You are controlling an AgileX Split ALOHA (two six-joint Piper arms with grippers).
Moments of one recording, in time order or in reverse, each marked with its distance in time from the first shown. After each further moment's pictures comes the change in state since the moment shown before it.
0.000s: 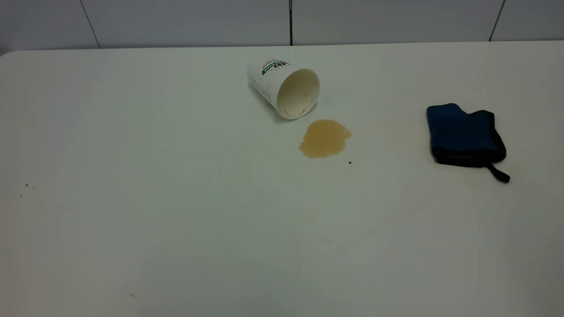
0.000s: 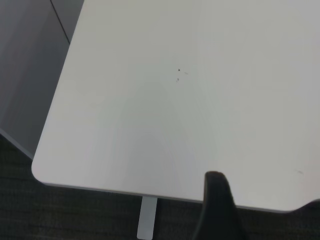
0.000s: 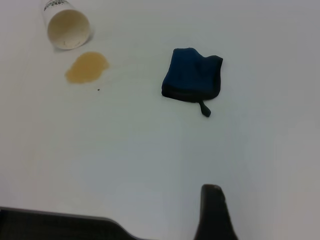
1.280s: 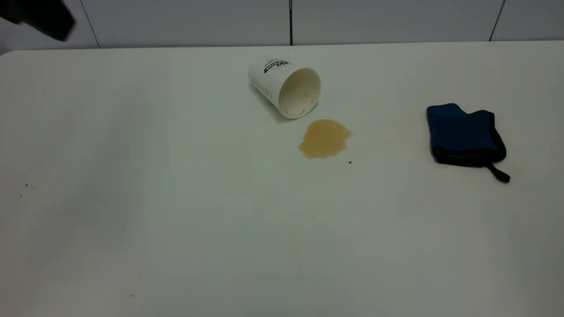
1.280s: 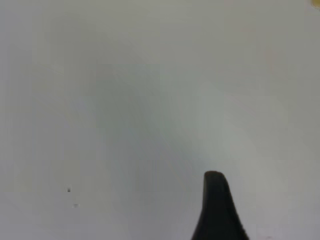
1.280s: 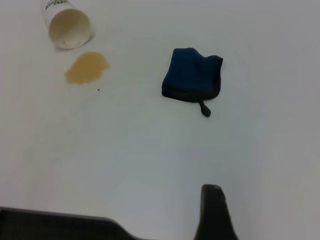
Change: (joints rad) left arm -0.407 1.450 -0.419 -0.034 -0.669 0.198; right arm 0.000 0.000 0.000 0.000 0.000 0.000
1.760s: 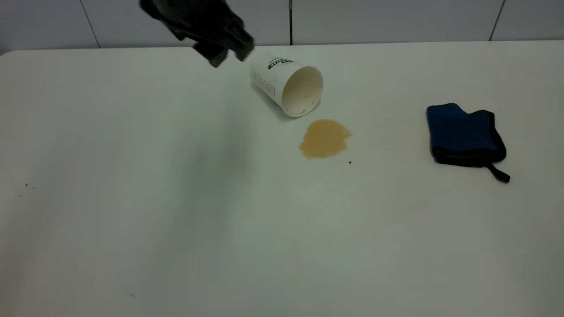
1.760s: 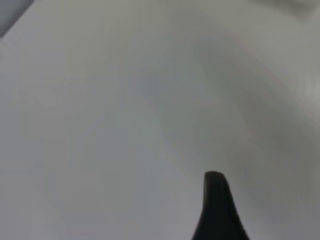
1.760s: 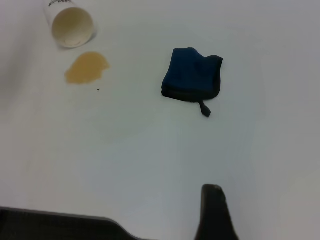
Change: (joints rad) left arm -0.340 0.617 -0.462 0.725 0.062 -0.695; right arm 0.000 0.000 0.000 0.000 0.000 0.000
